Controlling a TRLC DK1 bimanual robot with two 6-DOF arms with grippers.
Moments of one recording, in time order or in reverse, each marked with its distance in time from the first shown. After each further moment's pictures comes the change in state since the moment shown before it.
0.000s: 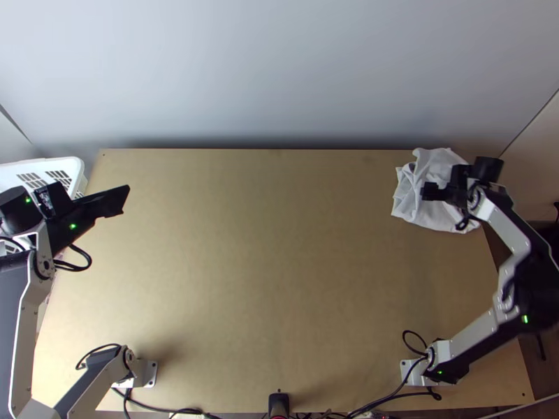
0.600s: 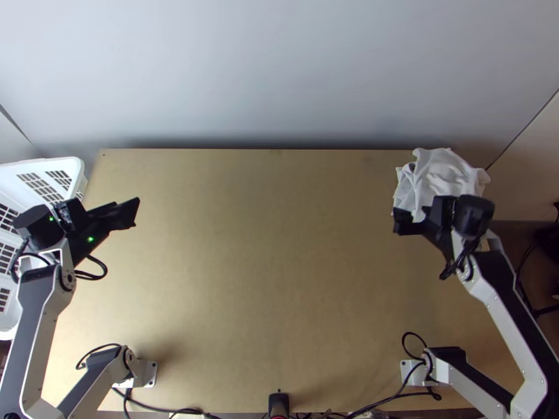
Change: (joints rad) left arm -0.013 -0.031 -0.243 0.259 -0.019 0.010; right arm 0.306 -0.704 -0.438 -0.019 0.010 0.204
